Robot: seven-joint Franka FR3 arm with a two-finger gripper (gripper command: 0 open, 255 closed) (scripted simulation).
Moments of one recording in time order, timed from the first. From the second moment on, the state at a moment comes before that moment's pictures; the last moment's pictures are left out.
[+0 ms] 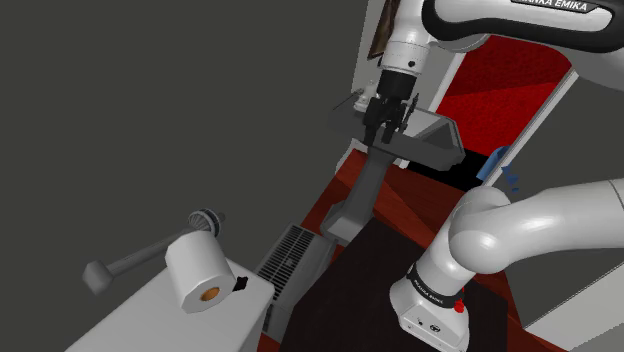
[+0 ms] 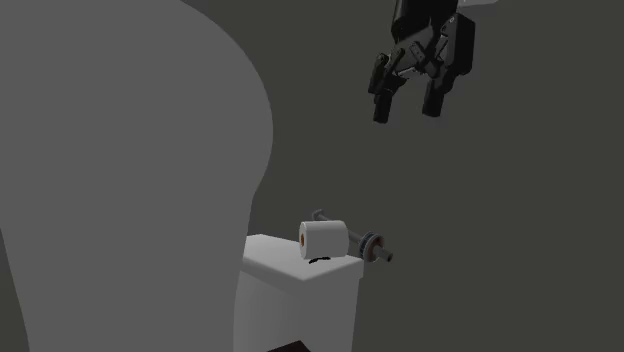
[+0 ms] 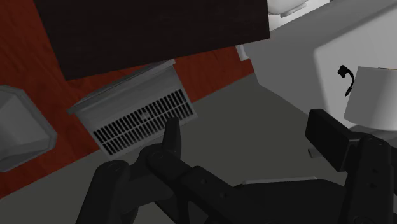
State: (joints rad) arm 0.00 -0.78 -0.07 -2.42 0.11 1.51 0.09
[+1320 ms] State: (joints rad) arm 0.18 -0.51 0.25 -2.47 0.38 2.01 0.30
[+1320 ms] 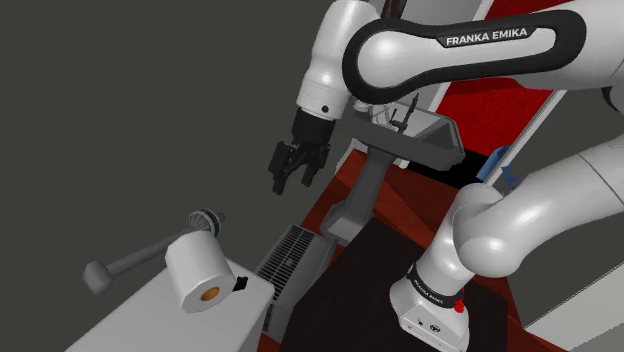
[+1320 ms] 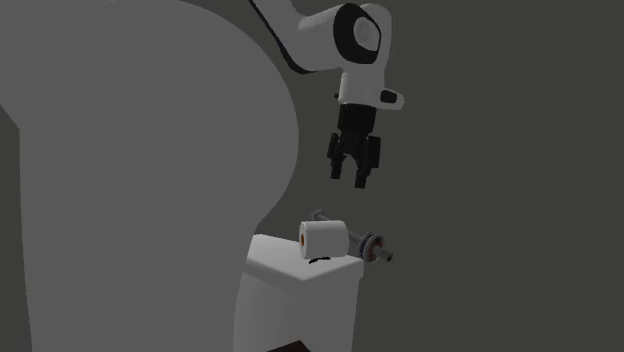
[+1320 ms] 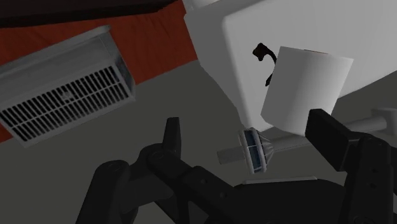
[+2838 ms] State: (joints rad) arm 0.33 0.24 0.51 -1.97 0.04 2.47 0.75
